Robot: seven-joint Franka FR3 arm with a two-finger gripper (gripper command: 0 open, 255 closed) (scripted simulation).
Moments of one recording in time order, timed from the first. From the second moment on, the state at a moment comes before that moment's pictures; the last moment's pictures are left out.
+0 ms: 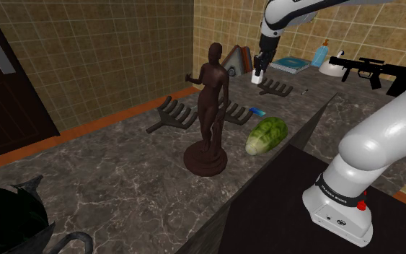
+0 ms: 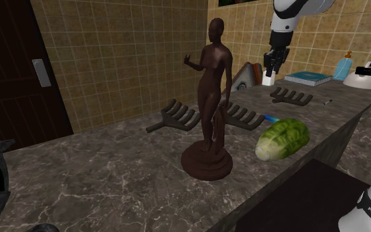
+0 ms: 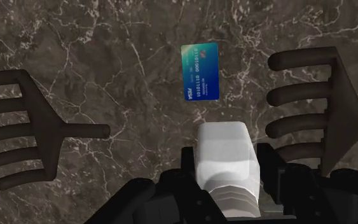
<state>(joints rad) -0.24 -0.27 -0.09 -2.21 -0.12 2.06 -0.25</state>
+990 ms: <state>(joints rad) -0.38 -0.15 -0.33 -2.07 -0.09 2.07 -0.64</state>
